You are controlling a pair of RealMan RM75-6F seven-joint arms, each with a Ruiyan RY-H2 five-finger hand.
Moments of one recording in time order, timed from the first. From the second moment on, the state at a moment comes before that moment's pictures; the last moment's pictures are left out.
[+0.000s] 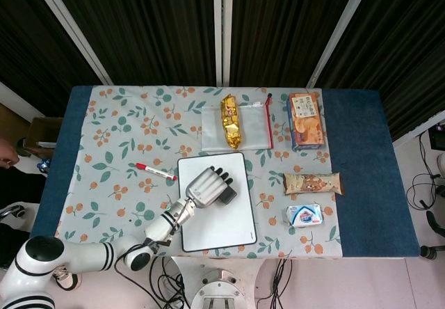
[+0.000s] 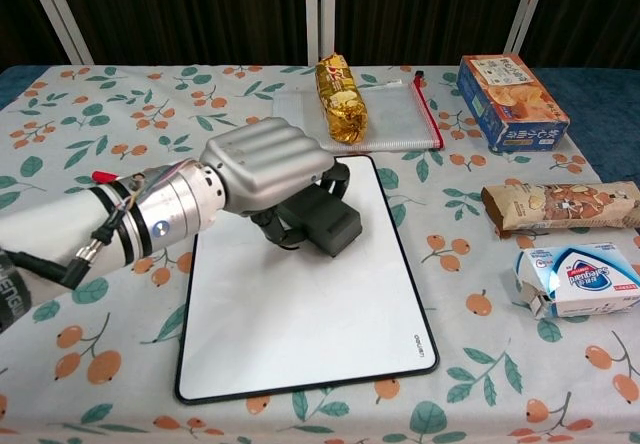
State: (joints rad) left arm -0.85 -1.85 -0.13 -1.32 1.32 0.89 0.65; right arm -0.04 -1.20 0.12 -1.22 -1.43 1.54 0.37
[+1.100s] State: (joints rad) left arm -0.84 -1.70 -0.06 -1.40 1.29 0.88 0.69; right arm -0.03 -1.20 0.11 -1.21 -1.45 1.53 0.38
